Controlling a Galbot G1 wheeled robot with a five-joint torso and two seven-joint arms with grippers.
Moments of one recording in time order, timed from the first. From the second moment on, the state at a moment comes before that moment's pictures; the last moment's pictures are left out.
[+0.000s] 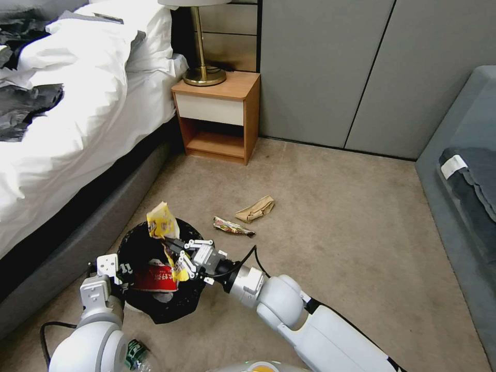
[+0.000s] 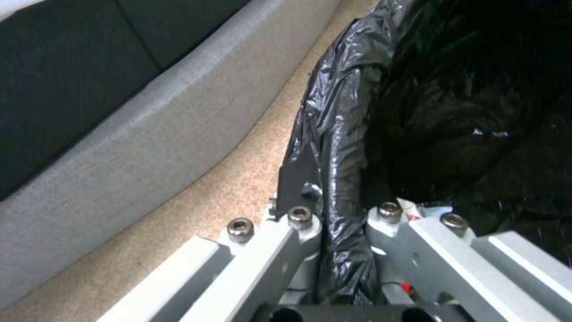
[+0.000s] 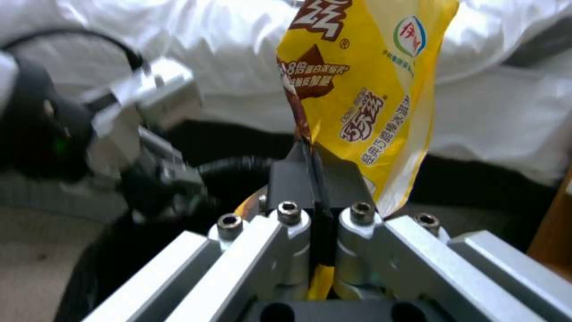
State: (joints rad) left arm 1.67 -1.45 -0.74 -2.22 -0.18 0.58 -0.26; right arm -0.97 1.29 -0.34 1.69 0.12 0.21 -0.27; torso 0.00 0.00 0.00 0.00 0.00
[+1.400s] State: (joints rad) left arm 1.66 -1.45 -0.72 -2.20 -0.15 0.58 -0.25; right arm -1.04 1.33 -0.22 1.90 0.12 0.16 -0.11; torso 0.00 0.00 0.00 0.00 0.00
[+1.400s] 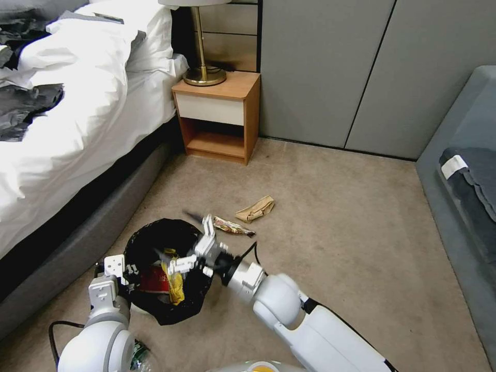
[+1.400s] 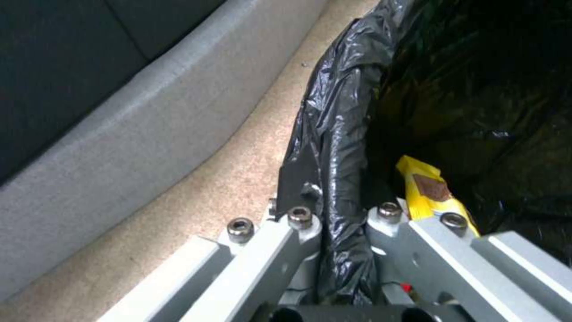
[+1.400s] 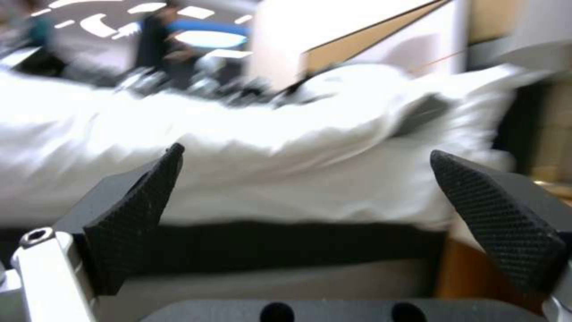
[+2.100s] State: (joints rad) left arm 1.66 -1.44 -0.75 -2.20 -0.22 0.57 -0.25; right arm -1.47 1.38 0.14 2.01 -0.03 0.20 0.06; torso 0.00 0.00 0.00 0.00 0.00
